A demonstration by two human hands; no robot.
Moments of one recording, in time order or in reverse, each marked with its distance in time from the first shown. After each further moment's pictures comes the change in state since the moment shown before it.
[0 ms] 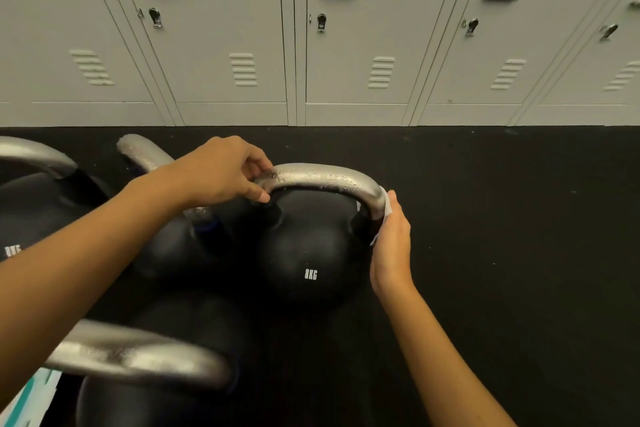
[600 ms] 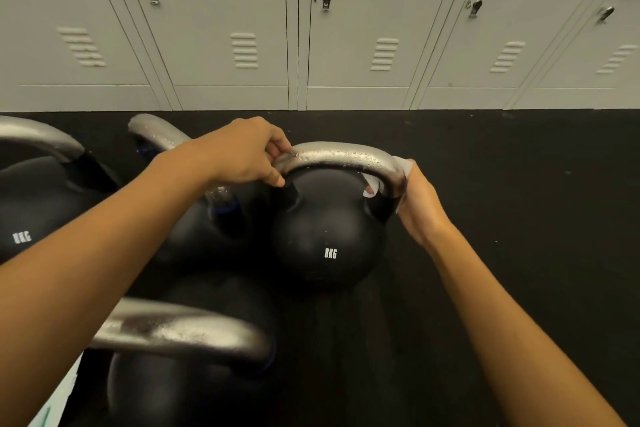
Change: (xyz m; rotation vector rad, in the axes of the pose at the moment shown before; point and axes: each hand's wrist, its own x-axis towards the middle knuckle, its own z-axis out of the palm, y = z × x) left_hand 0.002 -0.011 0.001 -0.070 -0.060 0.042; right_hand 0.027 -0.027 -0.011 -0.213 -0.208 -0.010
